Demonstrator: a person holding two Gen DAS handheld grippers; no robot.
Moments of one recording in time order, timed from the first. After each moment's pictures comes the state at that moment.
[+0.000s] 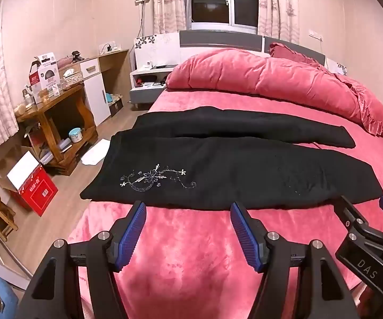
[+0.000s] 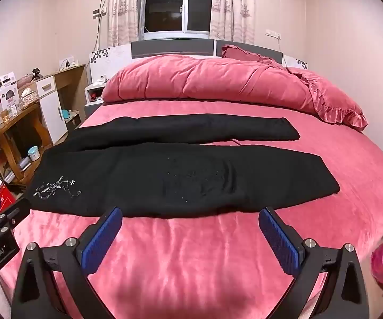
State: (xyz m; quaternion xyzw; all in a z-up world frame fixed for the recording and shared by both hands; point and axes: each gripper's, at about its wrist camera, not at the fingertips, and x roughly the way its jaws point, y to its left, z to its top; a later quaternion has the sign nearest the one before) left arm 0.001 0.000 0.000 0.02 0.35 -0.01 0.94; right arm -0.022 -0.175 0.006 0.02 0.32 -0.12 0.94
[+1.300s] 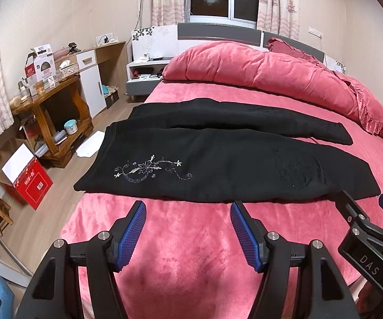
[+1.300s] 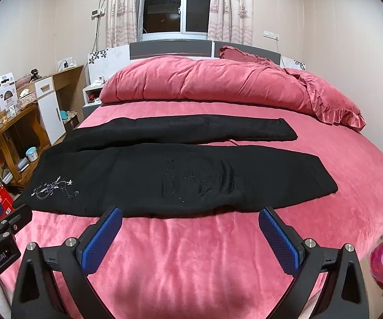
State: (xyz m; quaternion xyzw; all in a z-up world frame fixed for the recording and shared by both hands) left arm 0.003 0.003 -0.007 0.00 0.37 -0.02 0.93; right arm -0.024 -0.178 0.002 0.02 0.32 -0.13 0.94
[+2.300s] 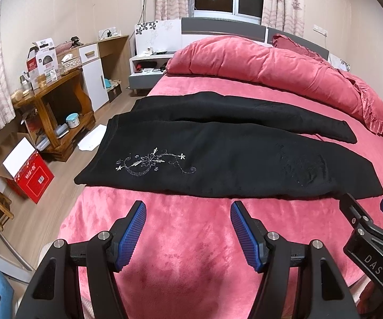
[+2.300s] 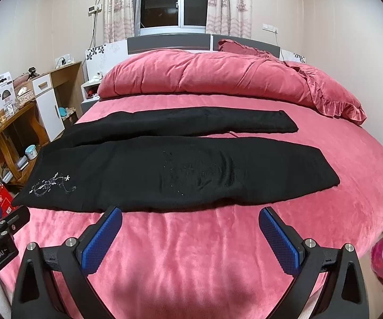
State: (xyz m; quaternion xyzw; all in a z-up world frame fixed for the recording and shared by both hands) left arm 0.008 0.007 -0.016 0.00 0.38 -0.01 0.92; right arm -0.020 -0.182 -0.007 0.03 0.33 -0.13 0.93
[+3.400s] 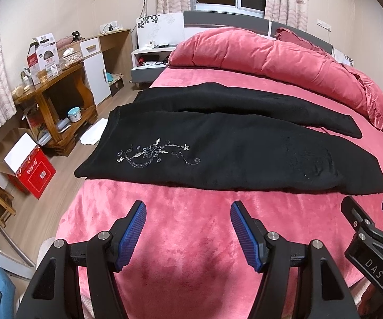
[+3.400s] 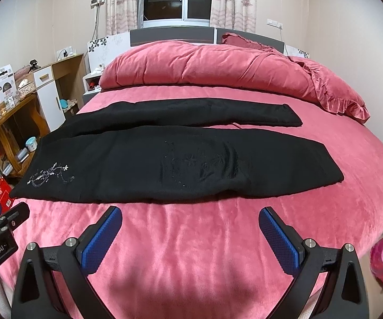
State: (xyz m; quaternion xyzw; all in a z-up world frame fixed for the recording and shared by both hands) left arm 0.013 0.008 -0.027 0.01 0.40 0.00 0.92; right arm -0.015 -0.180 -0.019 0.02 0.35 -0.12 0.93
